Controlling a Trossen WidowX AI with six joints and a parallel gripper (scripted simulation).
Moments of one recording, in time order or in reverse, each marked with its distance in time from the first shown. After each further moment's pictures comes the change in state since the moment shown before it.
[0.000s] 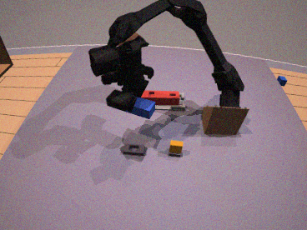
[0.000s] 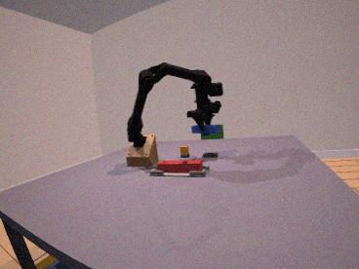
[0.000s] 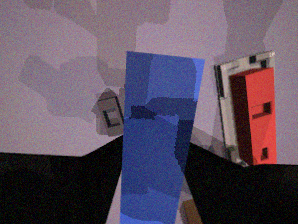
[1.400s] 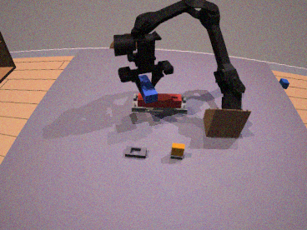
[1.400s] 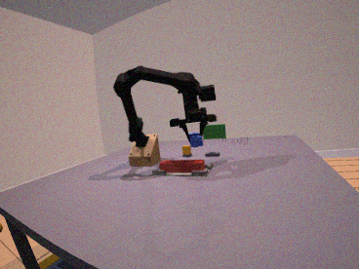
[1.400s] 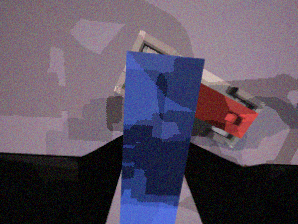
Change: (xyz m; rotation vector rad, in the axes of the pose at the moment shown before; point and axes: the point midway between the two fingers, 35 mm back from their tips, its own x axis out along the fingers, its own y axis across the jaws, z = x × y) arm 0.023 -0.133 0.024 0.824 -0.011 0.001
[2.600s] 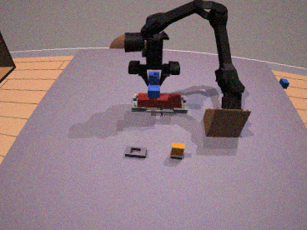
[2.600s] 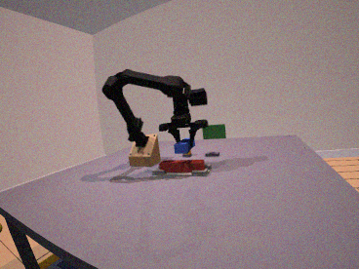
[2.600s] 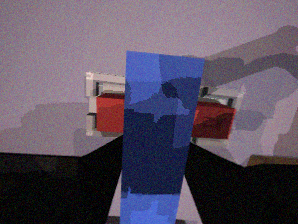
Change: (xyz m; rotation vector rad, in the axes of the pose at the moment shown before) arm 0.013 -0.043 0.033 0.349 -0.022 -0.012
